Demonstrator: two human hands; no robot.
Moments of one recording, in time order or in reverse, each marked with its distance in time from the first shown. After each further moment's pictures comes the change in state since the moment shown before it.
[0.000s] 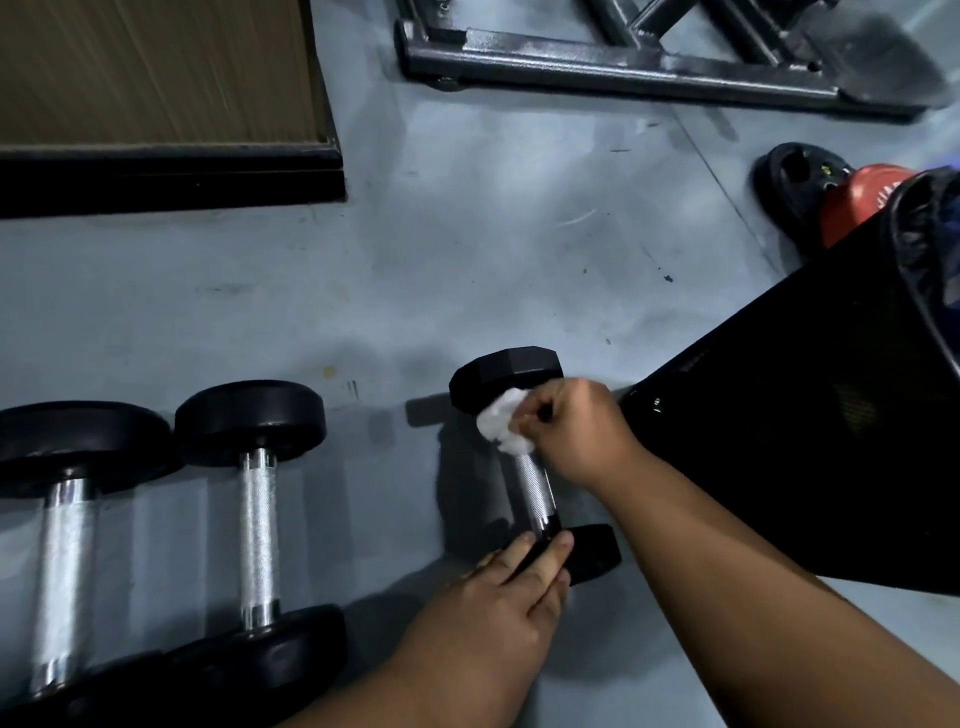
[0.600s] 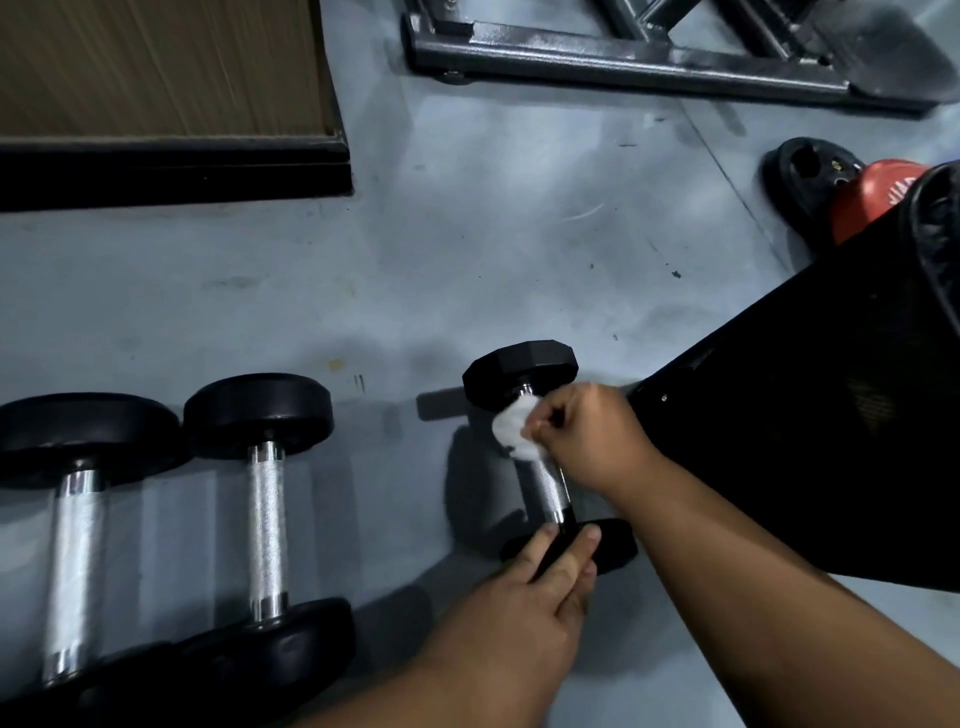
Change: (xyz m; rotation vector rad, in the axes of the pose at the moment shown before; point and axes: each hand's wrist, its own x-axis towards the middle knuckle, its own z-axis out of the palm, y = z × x) left_hand 0.004 0.011 0.014 -0.074 -0.236 -0.022; right_hand -0.006 0.001 -0.001 -0.062 -0.001 0.013
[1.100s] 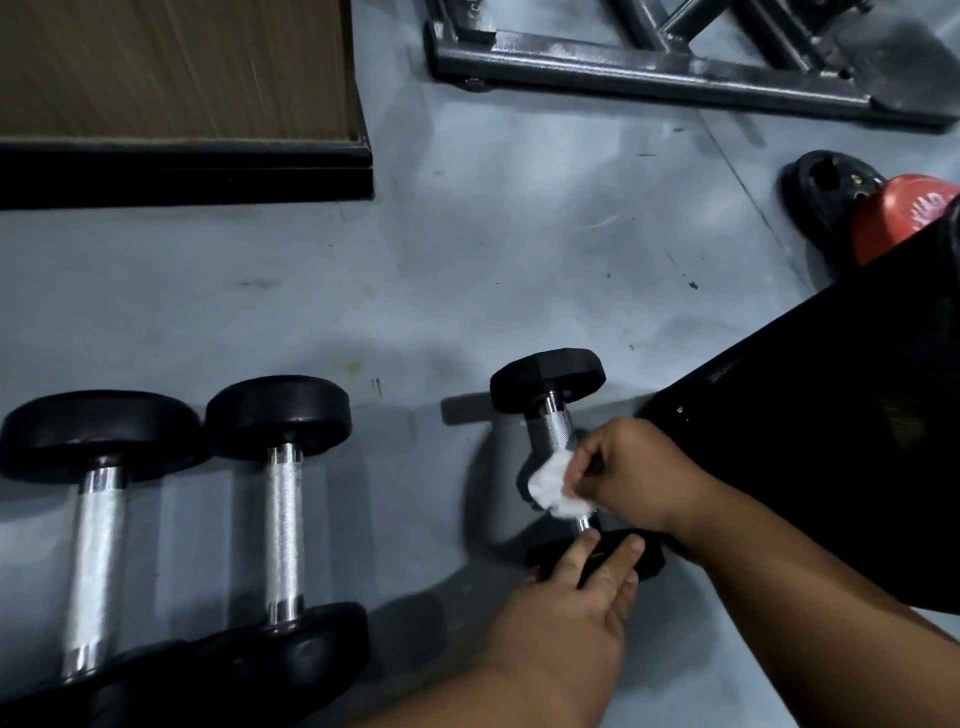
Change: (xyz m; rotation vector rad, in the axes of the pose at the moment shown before) left_hand 0.019 0.016 -0.011 -0.004 -0.149 -0.142; right_hand -0.022 0.009 -0.019 -0.049 -0.266 0.062
